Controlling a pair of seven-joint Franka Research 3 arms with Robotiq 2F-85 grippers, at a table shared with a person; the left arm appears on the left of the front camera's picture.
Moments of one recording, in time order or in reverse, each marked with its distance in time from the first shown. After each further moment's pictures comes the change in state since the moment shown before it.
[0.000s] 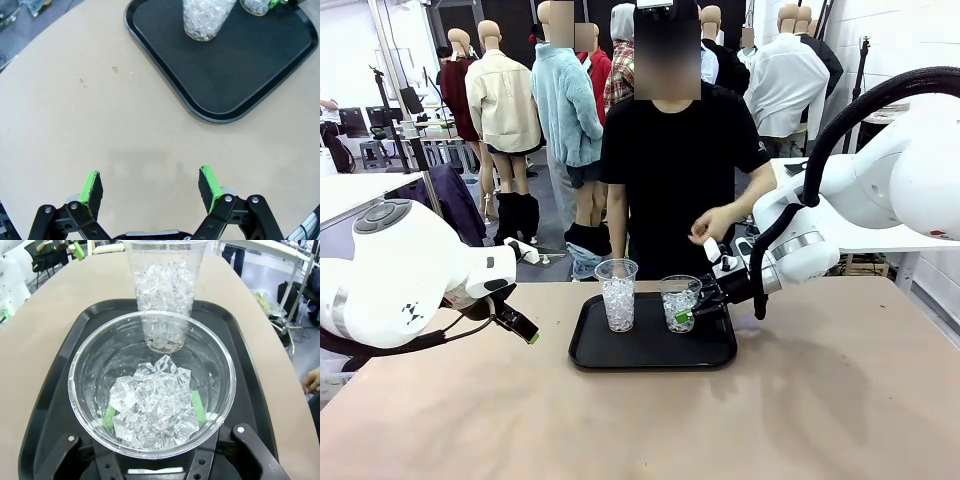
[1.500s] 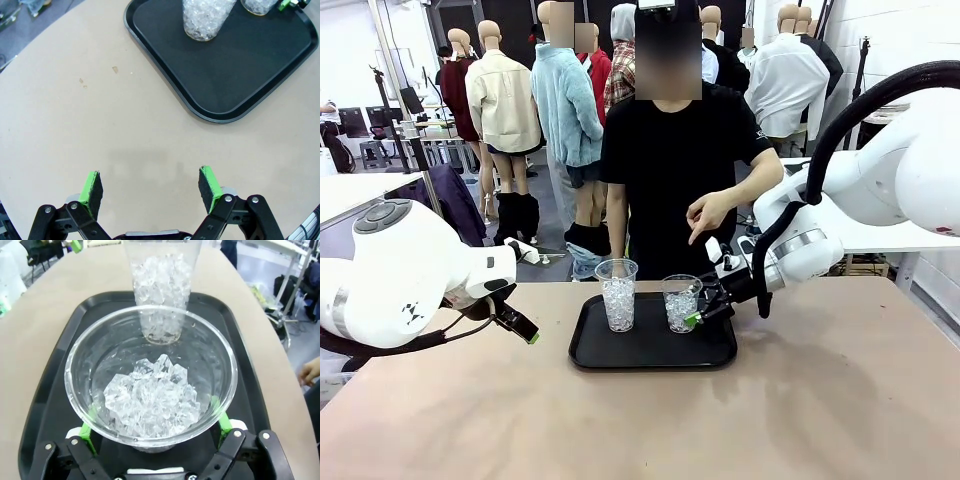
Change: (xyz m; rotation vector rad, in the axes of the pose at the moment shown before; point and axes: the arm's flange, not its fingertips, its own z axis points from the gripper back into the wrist) left arm 0.000 0.000 0.000 0.000 0.000 0.000; right arm 0.002 0.002 0.006 -0.023 0.035 0.004
